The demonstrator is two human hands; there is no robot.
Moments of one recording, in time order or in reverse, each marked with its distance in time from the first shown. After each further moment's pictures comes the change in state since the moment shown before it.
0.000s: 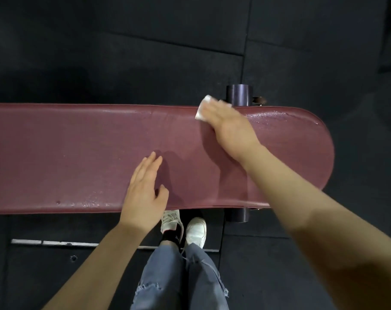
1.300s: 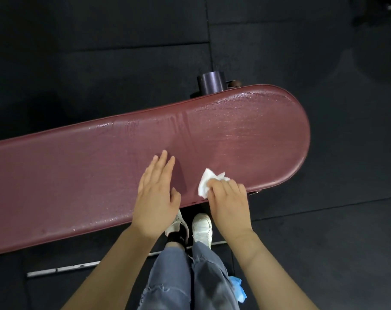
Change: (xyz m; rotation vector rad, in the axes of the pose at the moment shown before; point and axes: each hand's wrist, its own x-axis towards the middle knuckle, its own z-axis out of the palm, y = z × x) left_hand 0.007 0.044 0.043 0.298 -0.129 0.273; right_hand -0.175 -0.065 0.059 -0.019 0.228 0.523
